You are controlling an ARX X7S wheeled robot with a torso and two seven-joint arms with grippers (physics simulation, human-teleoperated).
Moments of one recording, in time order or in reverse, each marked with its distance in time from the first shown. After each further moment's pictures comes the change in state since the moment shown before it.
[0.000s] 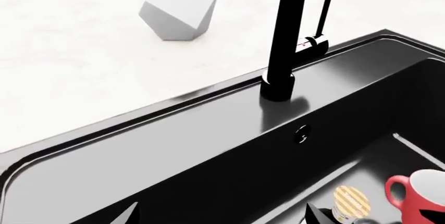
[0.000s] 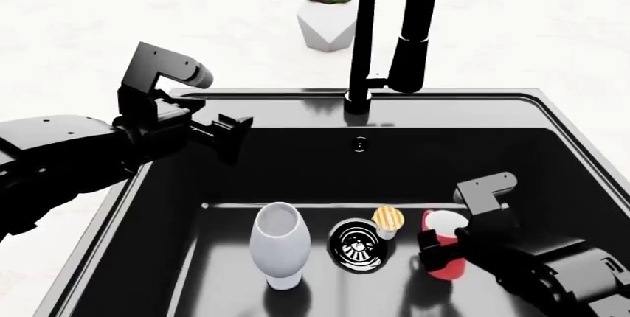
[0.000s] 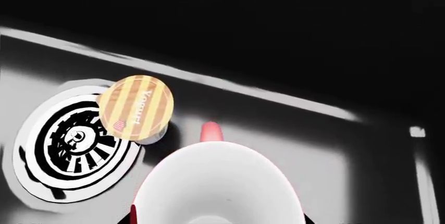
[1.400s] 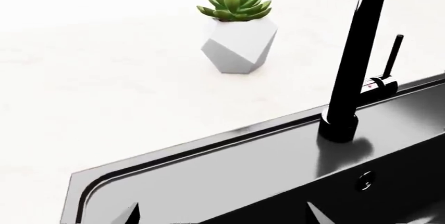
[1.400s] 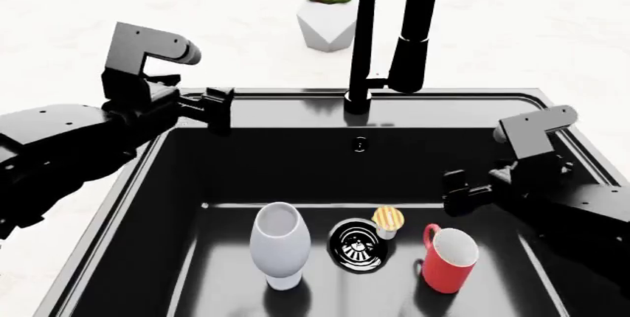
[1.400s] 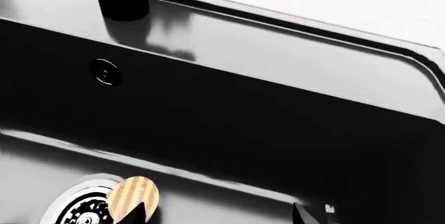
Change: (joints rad) left arm 0.000 0.031 -0.039 -0.036 0.061 0.074 -0.154; right arm 0.092 0.159 0.180 -0.365 0.172 0.180 0.160
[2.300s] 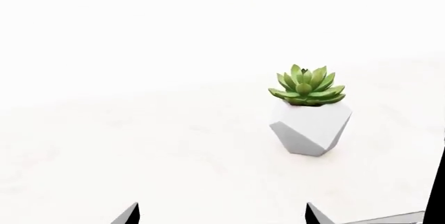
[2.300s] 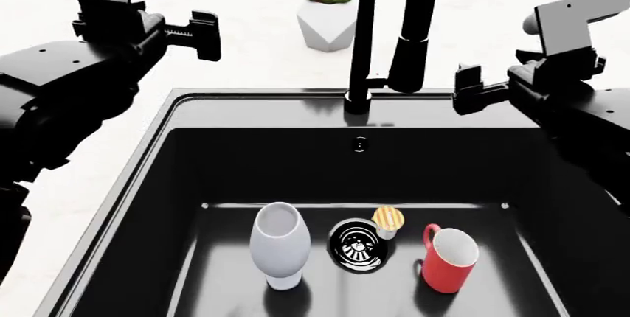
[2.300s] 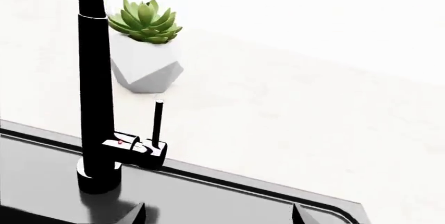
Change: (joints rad) left arm -0.170 0.148 -0.019 -0.207 0.162 0.092 -0.135; right arm 0.325 -0.095 -0.040 0.158 -0.181 -0.137 -0.091
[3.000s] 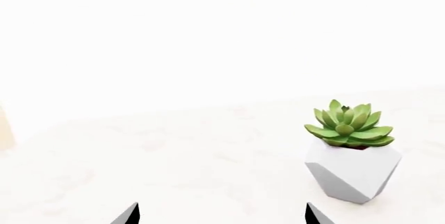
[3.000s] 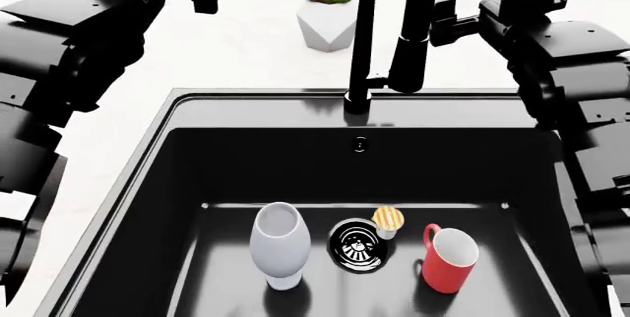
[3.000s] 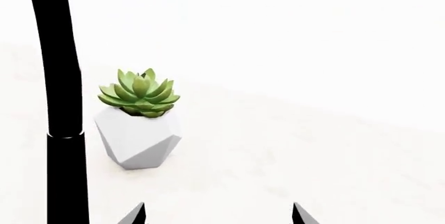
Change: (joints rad) left arm -0.190 0.182 0.031 -0.378 0.141 0.095 0.037; right arm 0.372 -0.372 -0.114 0.927 -0.293 -0.533 -0.293
